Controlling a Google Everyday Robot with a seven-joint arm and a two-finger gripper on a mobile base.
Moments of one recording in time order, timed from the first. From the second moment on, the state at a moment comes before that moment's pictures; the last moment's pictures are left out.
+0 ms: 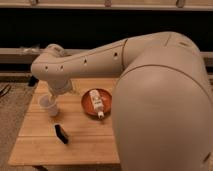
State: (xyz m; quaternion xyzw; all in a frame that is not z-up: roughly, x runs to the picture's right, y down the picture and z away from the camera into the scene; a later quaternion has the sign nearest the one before) arm -0.197 0.037 0.694 -0.11 -0.22 -0.80 0.55
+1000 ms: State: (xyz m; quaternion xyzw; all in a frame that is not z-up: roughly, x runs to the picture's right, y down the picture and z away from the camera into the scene) arm -0.163 0.111 0.712 -0.15 -0.24 -0.79 0.55
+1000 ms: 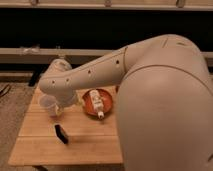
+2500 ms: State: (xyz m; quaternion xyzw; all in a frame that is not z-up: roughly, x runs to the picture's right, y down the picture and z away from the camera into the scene) arm -0.183 0.190 0.732 -0.20 -0.31 -0.80 0.47
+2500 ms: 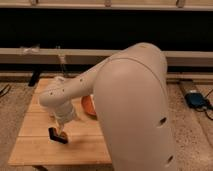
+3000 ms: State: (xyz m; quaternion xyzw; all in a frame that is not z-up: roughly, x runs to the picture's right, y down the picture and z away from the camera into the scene) arm -0.193 0.167 0.720 -0.15 -0.31 -0.80 0.49
